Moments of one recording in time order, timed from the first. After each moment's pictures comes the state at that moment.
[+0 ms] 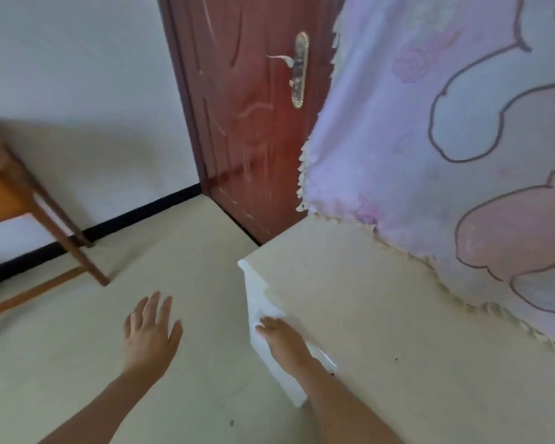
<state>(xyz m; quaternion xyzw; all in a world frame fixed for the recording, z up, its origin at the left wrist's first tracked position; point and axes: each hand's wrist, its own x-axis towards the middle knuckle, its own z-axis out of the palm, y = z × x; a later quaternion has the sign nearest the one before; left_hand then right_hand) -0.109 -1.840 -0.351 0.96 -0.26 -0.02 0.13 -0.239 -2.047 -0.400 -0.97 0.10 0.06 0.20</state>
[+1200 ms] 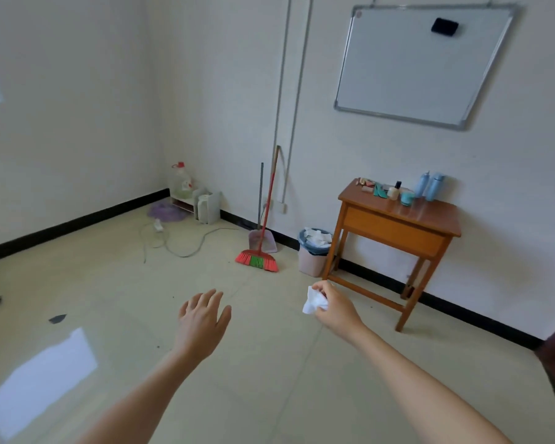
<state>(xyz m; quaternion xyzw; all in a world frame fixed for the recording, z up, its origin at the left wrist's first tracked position) -0.396 -1.225 -0.247 0.93 0.28 0.15 0.17 -0.229 -1.424 -0.225 -0.90 -0.32 0.08 0.30</state>
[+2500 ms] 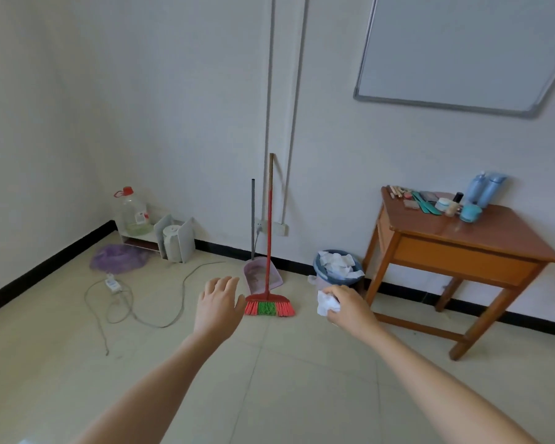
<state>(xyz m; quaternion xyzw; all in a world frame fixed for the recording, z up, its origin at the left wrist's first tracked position) 0.011 -0.733 -0.238 0.97 0.13 0.11 0.18 0.100 -0.972 -0.237 -0.95 -0.20 0.05 0.22</state>
